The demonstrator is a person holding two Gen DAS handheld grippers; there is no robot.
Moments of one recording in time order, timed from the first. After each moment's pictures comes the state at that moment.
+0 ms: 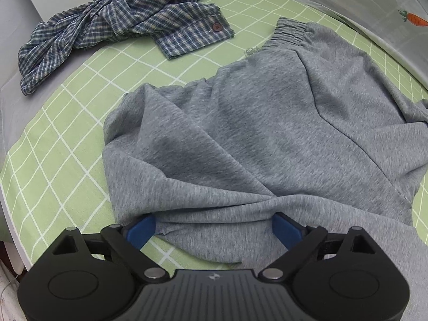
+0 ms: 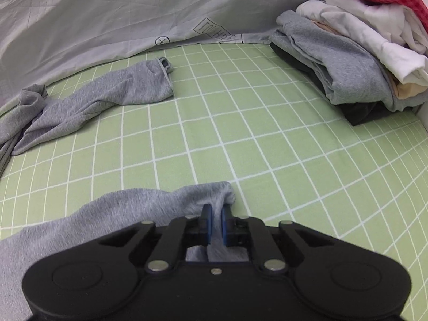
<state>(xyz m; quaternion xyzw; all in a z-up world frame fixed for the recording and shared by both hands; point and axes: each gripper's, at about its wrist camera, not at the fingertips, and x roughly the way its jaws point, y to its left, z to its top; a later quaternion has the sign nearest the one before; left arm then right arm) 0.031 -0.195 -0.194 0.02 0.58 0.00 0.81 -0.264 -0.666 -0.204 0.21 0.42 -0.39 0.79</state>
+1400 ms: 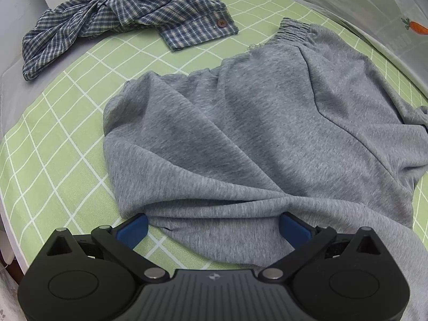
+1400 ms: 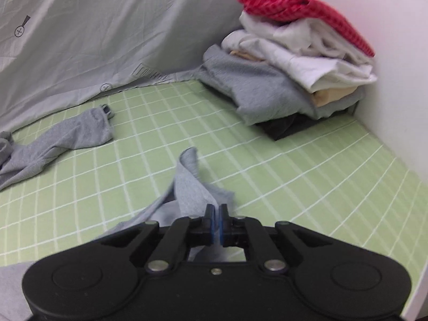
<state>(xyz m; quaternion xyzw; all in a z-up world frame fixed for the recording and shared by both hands) 0.023 -0.195 -0.195 0.00 0.57 0.00 0.82 -0.342 -0.669 -0.173 0.17 0.35 -0.52 0.76</state>
